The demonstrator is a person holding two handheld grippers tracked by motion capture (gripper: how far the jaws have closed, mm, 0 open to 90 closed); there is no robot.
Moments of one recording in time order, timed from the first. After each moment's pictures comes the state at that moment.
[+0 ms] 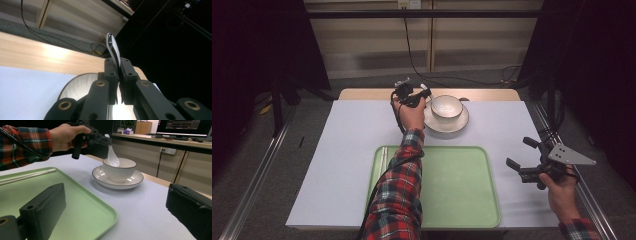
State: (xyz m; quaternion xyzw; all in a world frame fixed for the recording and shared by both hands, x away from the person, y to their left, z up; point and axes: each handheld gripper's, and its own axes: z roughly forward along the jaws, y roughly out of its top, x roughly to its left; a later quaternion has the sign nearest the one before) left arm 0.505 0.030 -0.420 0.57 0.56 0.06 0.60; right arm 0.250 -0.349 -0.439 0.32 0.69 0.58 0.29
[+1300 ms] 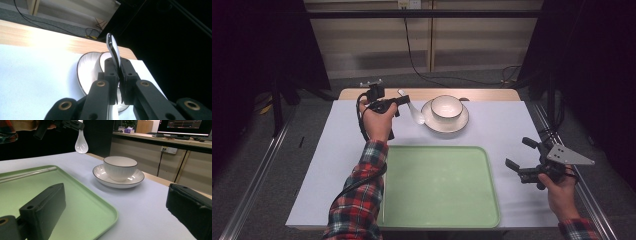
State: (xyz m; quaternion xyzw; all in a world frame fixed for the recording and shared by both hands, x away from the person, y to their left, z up) left arm 0.449 0.116 -0.377 0.63 0.53 0.01 0.56; right arm 0.250 -0.347 -0.440 0.31 0.69 0.58 0.29
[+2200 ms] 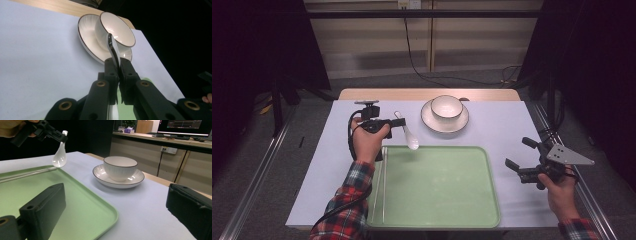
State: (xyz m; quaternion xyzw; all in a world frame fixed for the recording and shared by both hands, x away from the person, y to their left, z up) left arm 0.404 0.137 -0.399 0.68 0.52 -0.05 0.51; right arm 0.251 -0.347 -0.440 0.31 0.70 0.58 0.29
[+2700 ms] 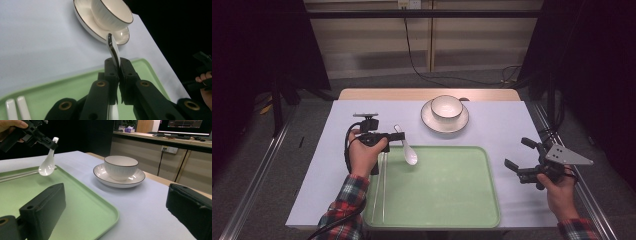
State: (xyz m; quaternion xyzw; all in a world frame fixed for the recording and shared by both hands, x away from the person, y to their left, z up) left arm 0.379 0.147 -0.416 0.70 0.51 -0.07 0.50; right arm 0.251 -0.345 -0.441 0.31 0.70 0.58 0.29
